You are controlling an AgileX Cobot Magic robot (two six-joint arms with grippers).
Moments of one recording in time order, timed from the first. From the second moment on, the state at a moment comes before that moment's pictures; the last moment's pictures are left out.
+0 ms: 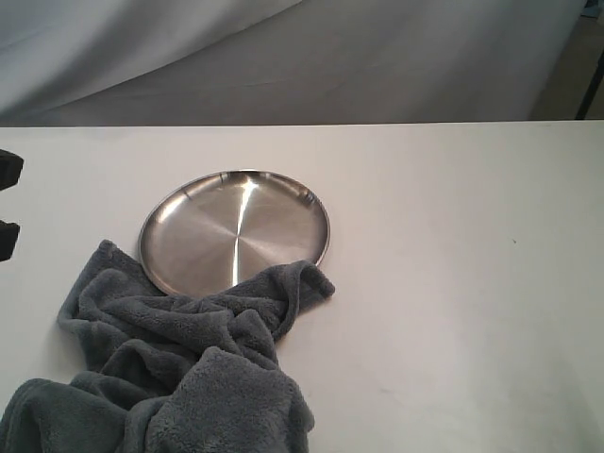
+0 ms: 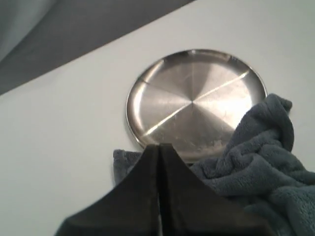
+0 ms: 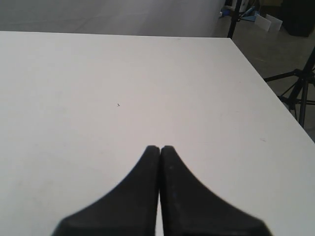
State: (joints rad) left arm -0.48 0.91 -0.81 0.19 0.67 0.00; right arm -0.12 0.21 0.00 -0.11 0.22 0.03
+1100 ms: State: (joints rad) left arm -0.80 1.24 -0.85 -0.53 0.84 0.87; right arm -0.12 0.21 0.00 -0.11 0.22 0.03
